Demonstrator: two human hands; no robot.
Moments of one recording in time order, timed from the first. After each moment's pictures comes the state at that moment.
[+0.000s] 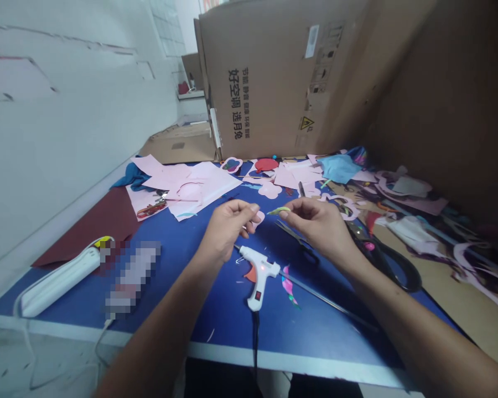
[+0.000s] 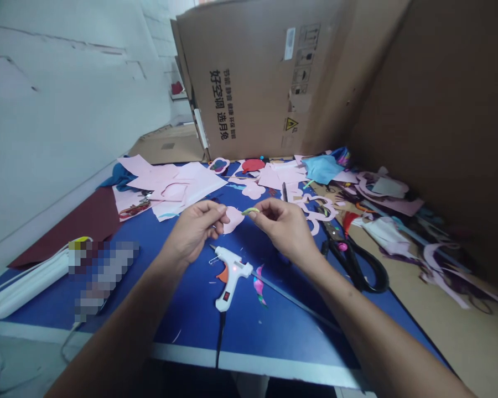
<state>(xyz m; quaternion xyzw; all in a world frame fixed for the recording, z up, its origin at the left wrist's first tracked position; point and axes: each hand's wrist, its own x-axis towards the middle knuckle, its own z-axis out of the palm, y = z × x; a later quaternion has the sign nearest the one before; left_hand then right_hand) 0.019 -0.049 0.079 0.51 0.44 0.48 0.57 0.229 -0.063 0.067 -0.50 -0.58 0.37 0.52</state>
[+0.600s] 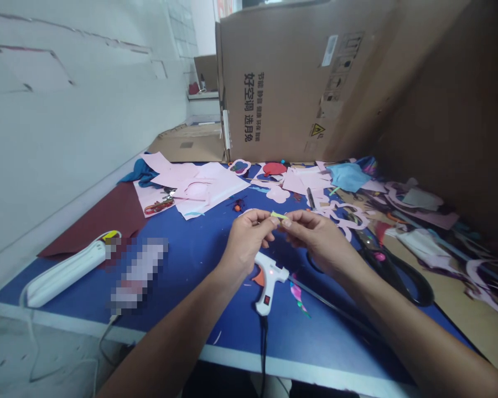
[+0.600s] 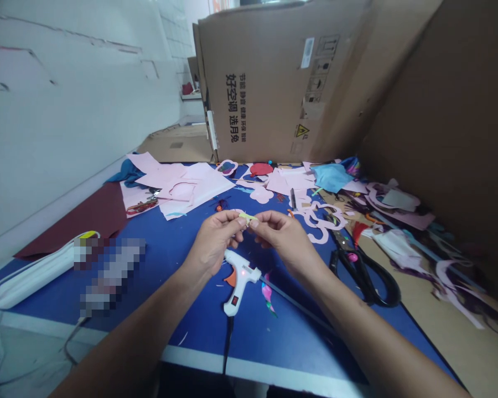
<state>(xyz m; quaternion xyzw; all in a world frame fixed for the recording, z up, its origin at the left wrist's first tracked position) 0.038 -0.061 0.057 0.43 0.42 0.52 0.60 0.207 -0.067 0.053 -0.46 -0.47 0.56 0.50</state>
